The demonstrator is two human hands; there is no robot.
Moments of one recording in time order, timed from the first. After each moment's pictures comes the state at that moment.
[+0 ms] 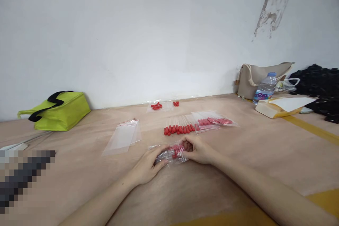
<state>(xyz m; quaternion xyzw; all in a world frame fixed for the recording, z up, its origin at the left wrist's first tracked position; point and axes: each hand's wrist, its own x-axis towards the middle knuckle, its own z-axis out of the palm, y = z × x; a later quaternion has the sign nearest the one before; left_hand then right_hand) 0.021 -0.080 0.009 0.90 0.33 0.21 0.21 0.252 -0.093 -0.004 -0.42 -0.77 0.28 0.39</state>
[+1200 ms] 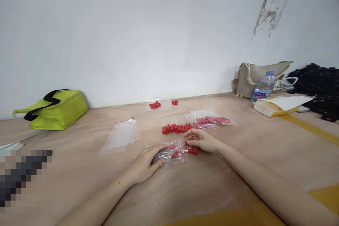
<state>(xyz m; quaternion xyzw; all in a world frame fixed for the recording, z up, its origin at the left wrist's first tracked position) 0.019 -0.079 0.010 0.90 0.33 0.19 0.20 0.286 -0.078 -0.003 -0.44 -0.58 0.56 0.40</state>
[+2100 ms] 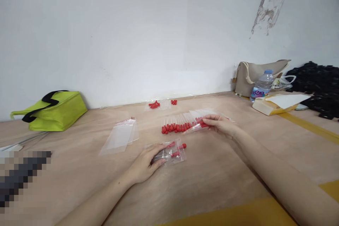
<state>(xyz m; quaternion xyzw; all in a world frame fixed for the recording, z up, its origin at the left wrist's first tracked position) 0.020 -0.081 0.015 0.91 0.32 0.19 0.21 0.352 -0.068 0.024 -0.49 -0.48 0.51 0.52</state>
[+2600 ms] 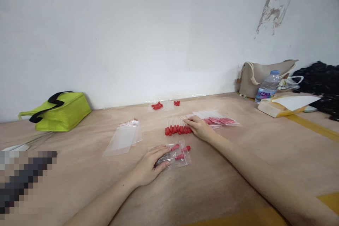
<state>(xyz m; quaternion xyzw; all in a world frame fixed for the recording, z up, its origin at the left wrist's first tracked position) 0.019 -0.079 0.013 0.92 0.30 0.18 0.20 0.296 -0.017 -0.014 -0.42 -0.82 -0.09 0.38</state>
